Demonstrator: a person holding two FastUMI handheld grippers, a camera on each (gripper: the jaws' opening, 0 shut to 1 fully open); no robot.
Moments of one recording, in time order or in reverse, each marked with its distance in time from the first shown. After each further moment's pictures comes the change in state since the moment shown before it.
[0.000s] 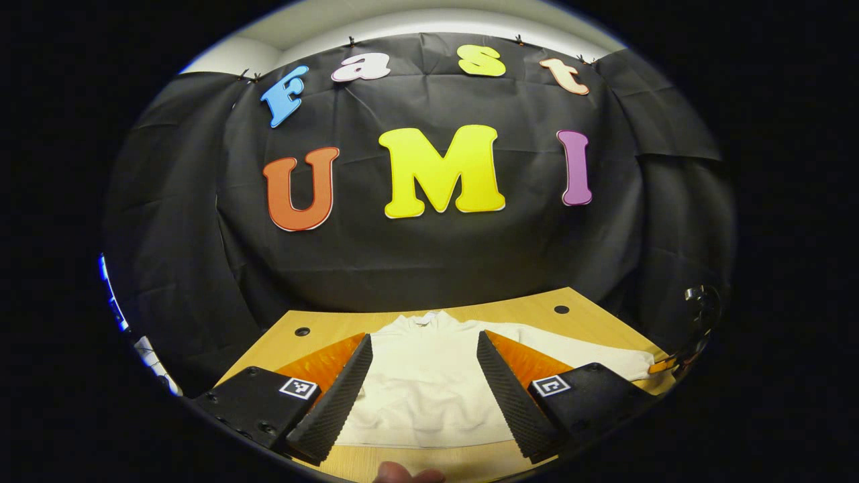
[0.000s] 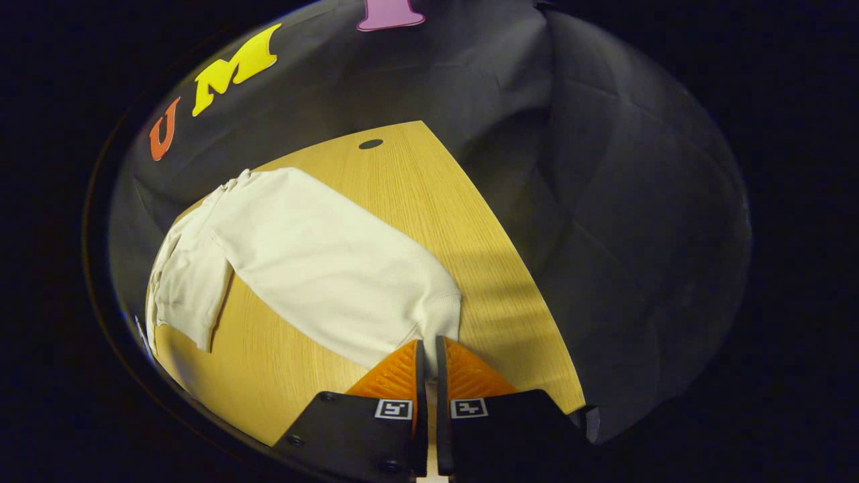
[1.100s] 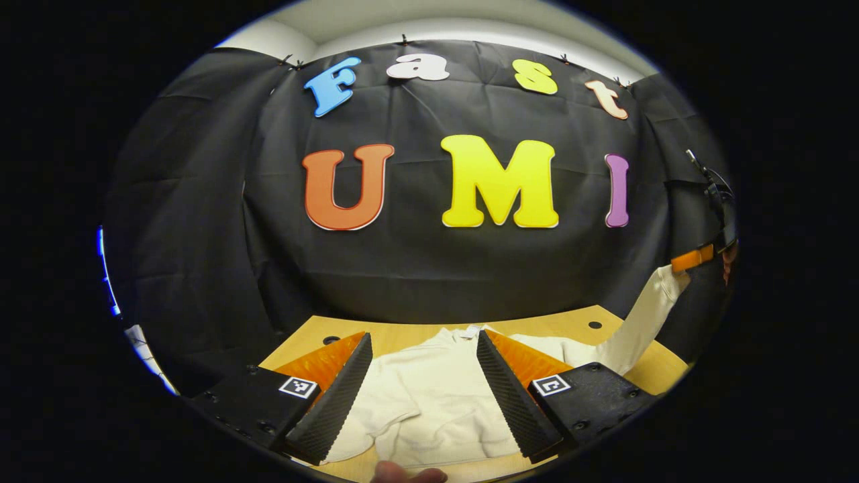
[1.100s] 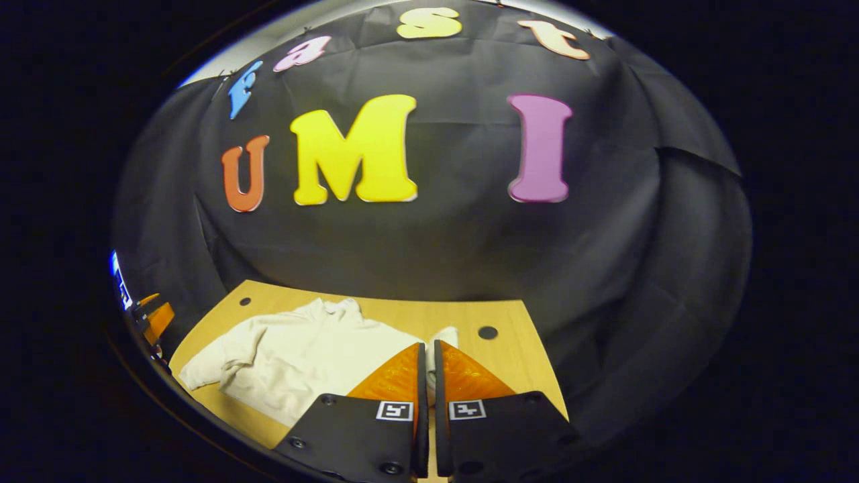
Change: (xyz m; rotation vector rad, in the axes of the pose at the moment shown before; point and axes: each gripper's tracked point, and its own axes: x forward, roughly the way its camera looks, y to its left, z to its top) left arm 0.024 0.141 -0.007 -0.101 -0.062 0.069; right arm -0.187 0.310 0.263 -0.348 -0.515 0.259
